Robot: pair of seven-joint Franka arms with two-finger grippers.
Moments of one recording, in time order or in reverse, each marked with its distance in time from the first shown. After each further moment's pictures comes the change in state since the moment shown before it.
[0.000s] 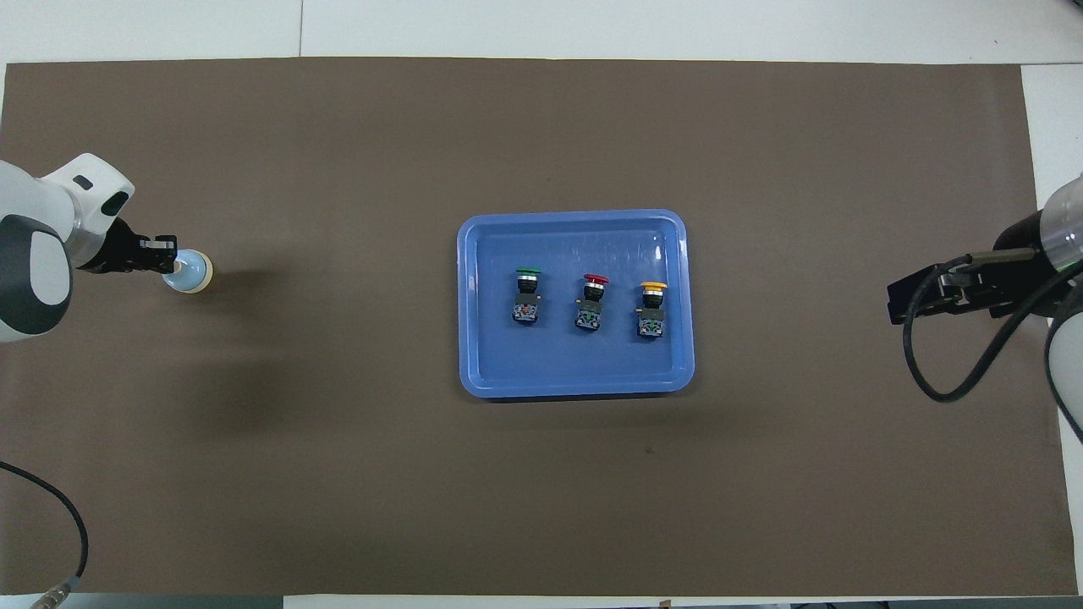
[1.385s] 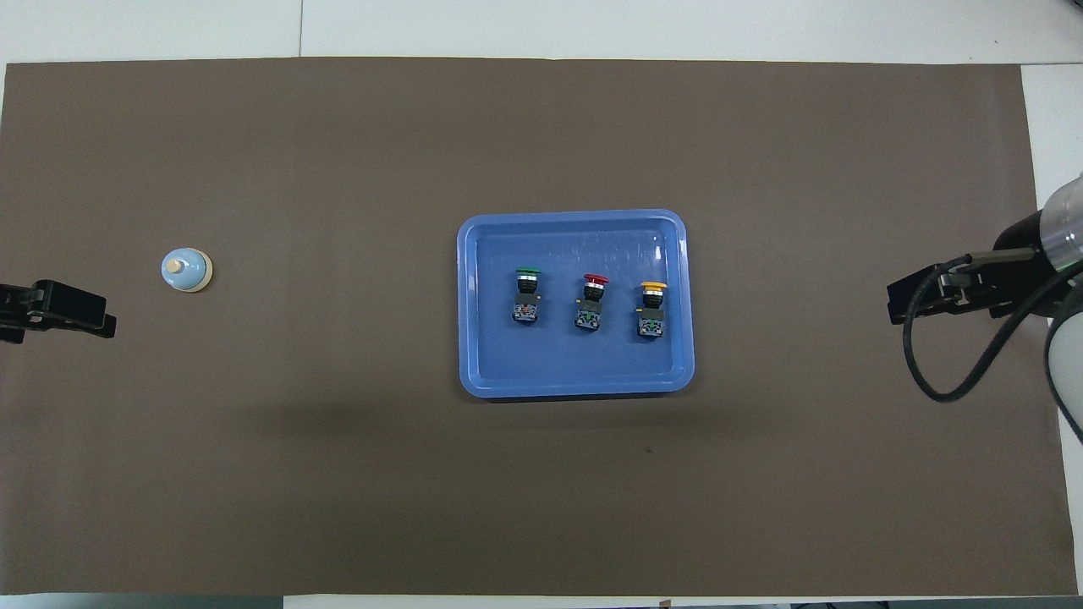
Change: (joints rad) left arm -0.071 -0.391 -0.010 0.138 0.000 -0.669 -0.002; right arm 0.000 0.000 0.000 0.000 0.000 0.000 0.000
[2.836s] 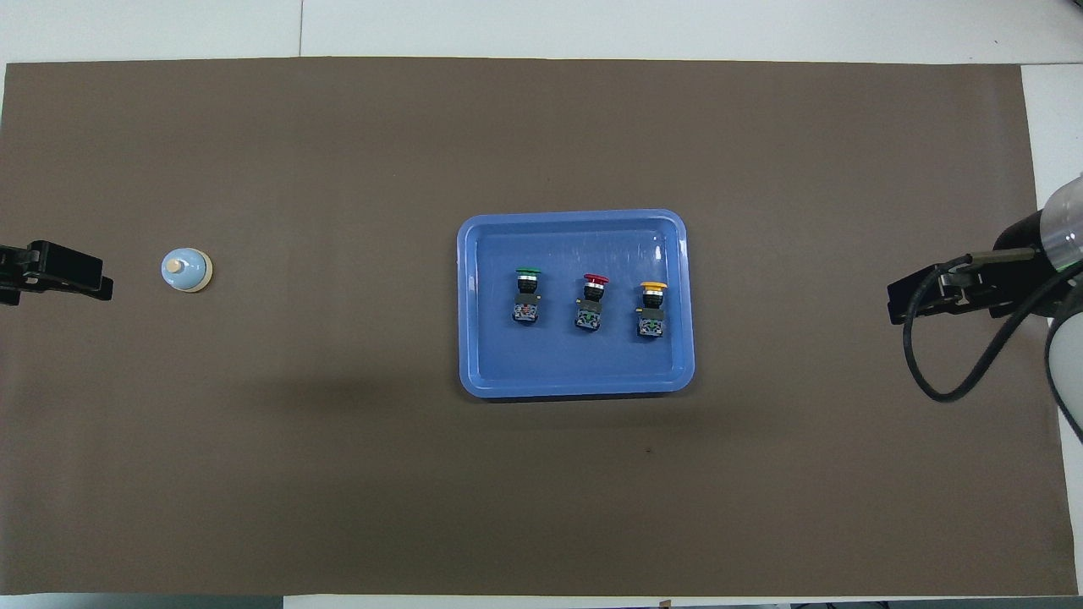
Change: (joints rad) left arm -0.007 0.066 -0.005 0.109 0.000 0.020 0.000; right arm 0.000 0.000 0.000 0.000 0.000 0.000 0.000
